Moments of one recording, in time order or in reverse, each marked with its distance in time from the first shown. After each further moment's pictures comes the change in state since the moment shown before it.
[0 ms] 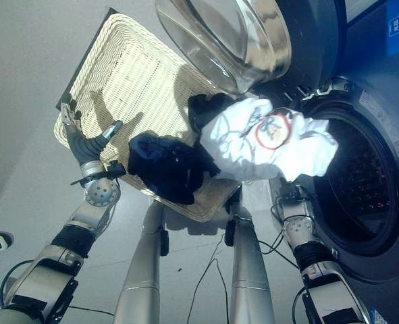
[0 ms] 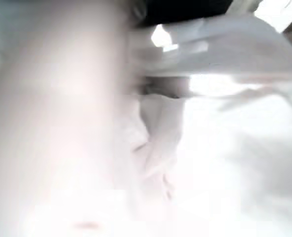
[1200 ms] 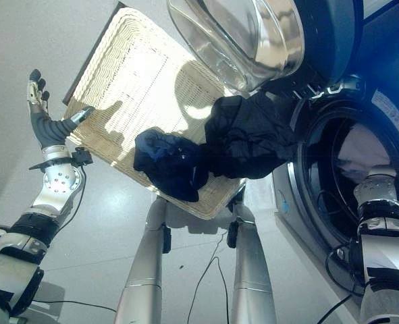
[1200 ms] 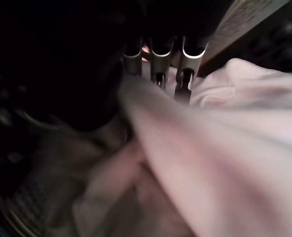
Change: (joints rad) left arm -0.057 0.241 -0.095 0.031 -0.143 -0.003 -0.114; right arm -0.275 -0.359 -0.118 0.339 -0.277 -0.042 -0.881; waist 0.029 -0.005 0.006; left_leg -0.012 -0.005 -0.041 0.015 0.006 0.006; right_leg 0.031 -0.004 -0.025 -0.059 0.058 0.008
